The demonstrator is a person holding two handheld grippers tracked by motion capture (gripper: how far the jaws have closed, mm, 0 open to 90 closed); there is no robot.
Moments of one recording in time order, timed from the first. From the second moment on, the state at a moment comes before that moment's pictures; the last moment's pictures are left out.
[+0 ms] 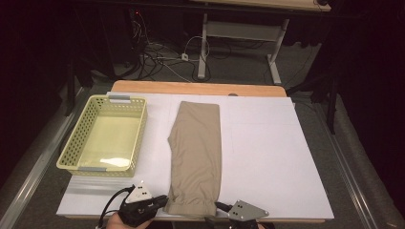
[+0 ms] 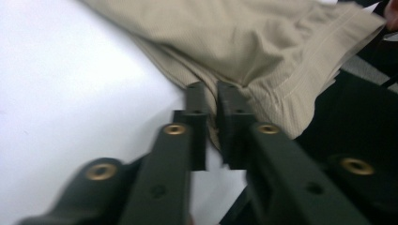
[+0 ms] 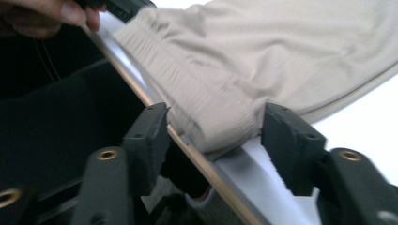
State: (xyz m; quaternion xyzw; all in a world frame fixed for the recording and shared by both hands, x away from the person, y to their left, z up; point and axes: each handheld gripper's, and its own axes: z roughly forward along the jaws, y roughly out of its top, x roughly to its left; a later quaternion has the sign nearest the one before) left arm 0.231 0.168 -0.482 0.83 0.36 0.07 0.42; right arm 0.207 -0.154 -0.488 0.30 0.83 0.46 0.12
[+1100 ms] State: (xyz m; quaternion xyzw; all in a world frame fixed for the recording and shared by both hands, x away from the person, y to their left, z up) left arm 0.261 0.178 -0.480 0.80 0.39 0.08 0.45; right arm 0.370 -0.157 -0.459 0.38 0.78 0.46 0.19
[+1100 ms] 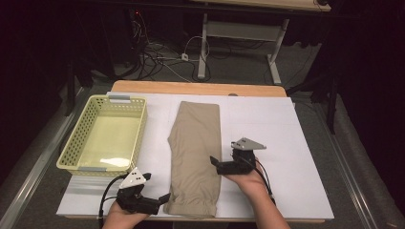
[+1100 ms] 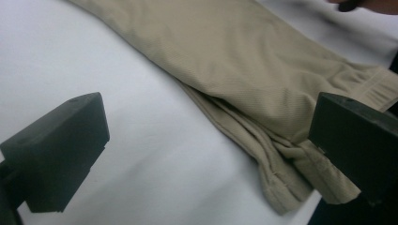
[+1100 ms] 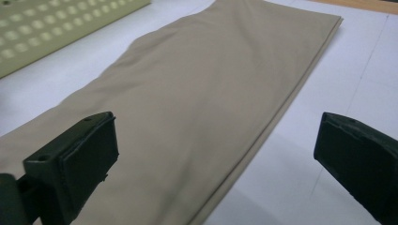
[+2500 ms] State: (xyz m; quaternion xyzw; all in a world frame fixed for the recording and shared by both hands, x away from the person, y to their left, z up) left arm 0.254 0.168 -0.483 0.82 0.35 0.05 0.44; right arm 0.558 -0.106 -0.477 0.46 0.78 0.36 0.21
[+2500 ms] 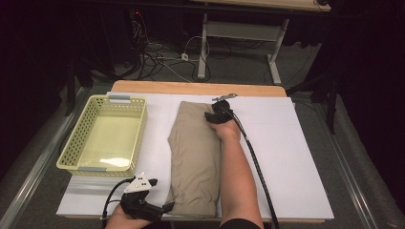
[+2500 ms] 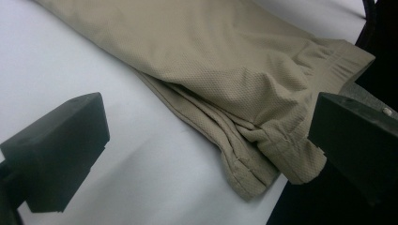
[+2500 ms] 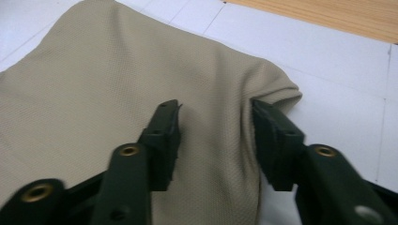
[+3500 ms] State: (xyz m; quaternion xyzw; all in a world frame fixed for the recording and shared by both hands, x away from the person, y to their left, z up) left arm 0.243 0.169 -0.474 0.82 0.34 0.07 0.45; right arm 0.463 -0.096 -0.438 0.36 0.79 0.46 0.19
